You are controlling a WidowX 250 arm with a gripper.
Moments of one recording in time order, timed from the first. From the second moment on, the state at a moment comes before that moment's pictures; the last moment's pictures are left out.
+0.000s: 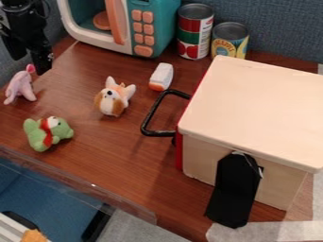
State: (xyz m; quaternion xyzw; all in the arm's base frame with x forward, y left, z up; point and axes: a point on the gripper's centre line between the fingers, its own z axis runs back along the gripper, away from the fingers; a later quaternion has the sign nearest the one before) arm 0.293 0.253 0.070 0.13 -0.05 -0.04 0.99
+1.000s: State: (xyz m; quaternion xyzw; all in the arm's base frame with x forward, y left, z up) arm 0.311 0.128 0.031 0.09 -0.02 -0.16 0.98
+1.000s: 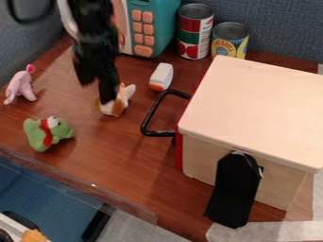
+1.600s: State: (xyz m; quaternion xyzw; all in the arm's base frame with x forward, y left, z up) arm 0.321 0.115 0.002 0.09 -0.01 -0.16 0.98
